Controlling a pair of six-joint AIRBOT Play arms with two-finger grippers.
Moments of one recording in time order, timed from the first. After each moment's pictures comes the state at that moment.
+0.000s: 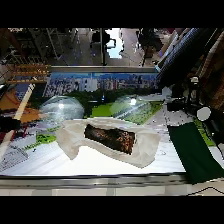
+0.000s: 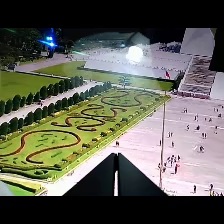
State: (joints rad) left arm 0.21 -1.05 1.34 1.62 -1.47 -1.28; right arm -0.16 -1.16 1.09 -1.29 0.60 1.18
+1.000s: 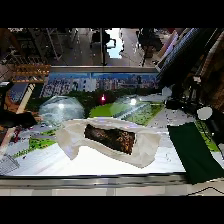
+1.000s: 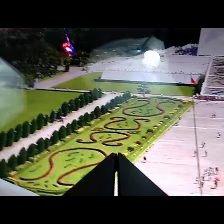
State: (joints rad) left arm 0.21 -1.11 1.34 1.32 -1.44 -1.34; right arm -0.16 -1.16 1.09 -1.14 0.59 1.22
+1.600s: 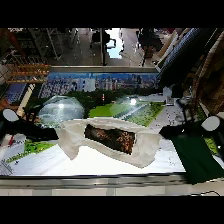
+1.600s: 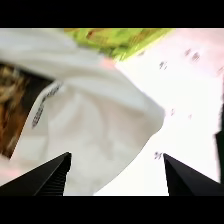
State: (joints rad) left arm 0.15 -1.28 1.06 1.18 -1.32 -1.25; right arm -0.19 -1.01 0.93 -1.18 1.23 1.13
